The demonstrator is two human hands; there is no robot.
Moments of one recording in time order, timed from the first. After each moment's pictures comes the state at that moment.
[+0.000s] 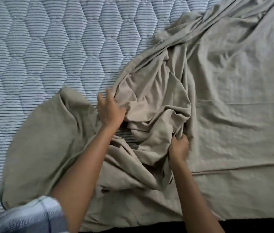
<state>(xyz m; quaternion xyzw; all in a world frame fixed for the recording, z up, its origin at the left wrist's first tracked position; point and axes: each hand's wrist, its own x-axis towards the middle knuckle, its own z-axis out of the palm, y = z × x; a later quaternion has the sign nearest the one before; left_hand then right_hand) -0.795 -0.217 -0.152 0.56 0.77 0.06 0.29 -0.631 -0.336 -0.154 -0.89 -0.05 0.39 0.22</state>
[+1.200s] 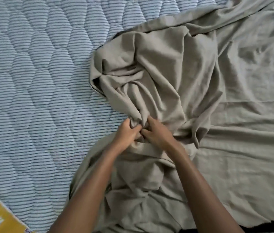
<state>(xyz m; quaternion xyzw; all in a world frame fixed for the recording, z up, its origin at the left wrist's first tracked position) -0.888 -0.230 -0.155 0.46 0.69 0.07 0.55 -0.765 -0.247 -0.130 -0.69 -0.49 0.53 0.02</state>
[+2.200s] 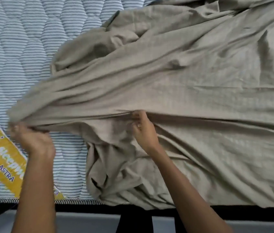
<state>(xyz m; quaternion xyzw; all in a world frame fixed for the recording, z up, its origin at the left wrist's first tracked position) -1.209 -0.276 -0.148 0.04 0.68 0.59 0.43 -0.911 -0.306 -0.142 -0.69 -0.45 0.53 0.21</state>
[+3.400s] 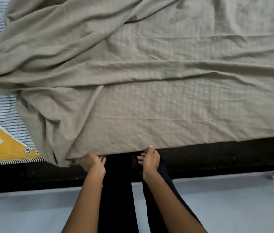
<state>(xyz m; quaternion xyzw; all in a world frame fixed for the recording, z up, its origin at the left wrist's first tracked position) -1.009 -0.532 -0.174 -0.13 0.88 0.23 0.40 -0.858 -0.571 -0.151 -0.81 0.13 0.51 0.25</state>
